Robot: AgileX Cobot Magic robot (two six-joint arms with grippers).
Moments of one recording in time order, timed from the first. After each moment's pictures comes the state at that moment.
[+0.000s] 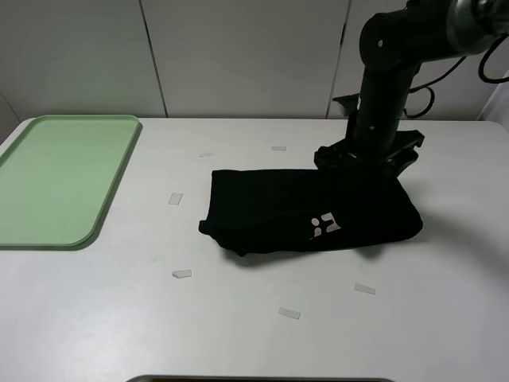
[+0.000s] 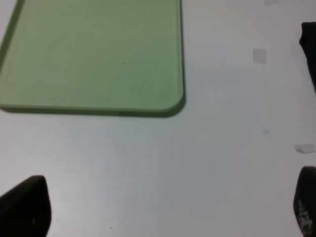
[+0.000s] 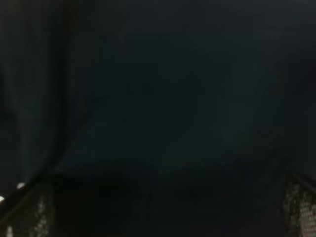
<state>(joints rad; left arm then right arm) 0.03 0.00 -0.49 0.01 1.06 -0.06 0.36 2.03 -1.41 -0.05 1.05 0.12</state>
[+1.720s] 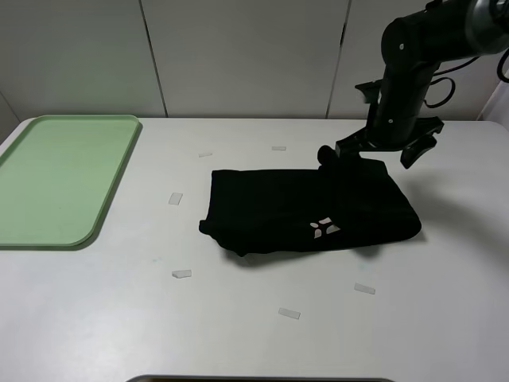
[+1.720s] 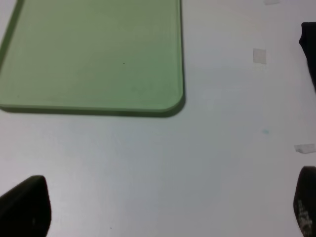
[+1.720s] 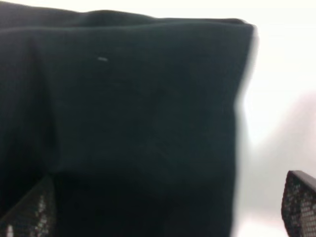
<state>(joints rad) 0.03 0.00 -0.49 0.01 1.06 -0.06 0.29 2.04 -1.41 -0.17 0.91 0.15</state>
